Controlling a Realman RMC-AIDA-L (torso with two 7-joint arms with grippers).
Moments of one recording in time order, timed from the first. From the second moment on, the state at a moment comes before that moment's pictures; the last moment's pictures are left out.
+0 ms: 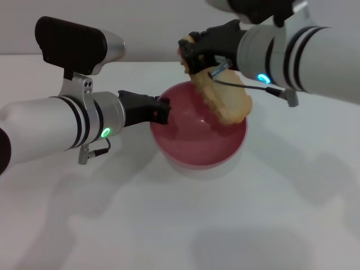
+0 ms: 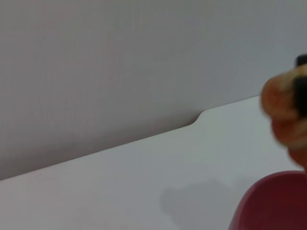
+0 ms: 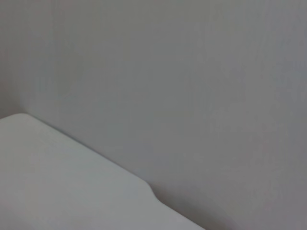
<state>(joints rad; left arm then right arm) -0.30 -2.07 1.87 1.44 -0.58 -0.63 0.14 0.49 2.08 -1.95 -1.65 0.25 0.81 0.07</state>
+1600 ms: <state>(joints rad) -0.22 -2.06 1.83 1.44 -0.42 -0.43 0.39 -0.03 2.08 -1.70 -2.02 0.14 0.79 0.07</state>
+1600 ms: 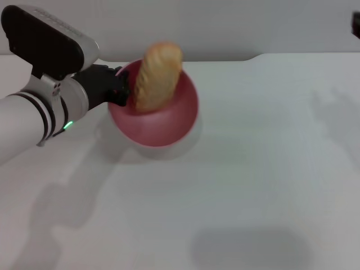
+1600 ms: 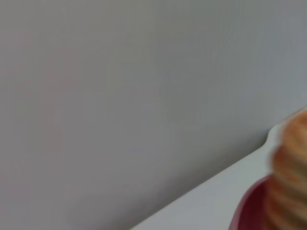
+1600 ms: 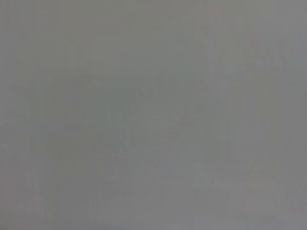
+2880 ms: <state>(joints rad) -0.12 -2.07 2.07 1.59 0.52 -0.32 0.21 -0.01 2.08 -1.70 -1.91 0.18 0.82 0.05</state>
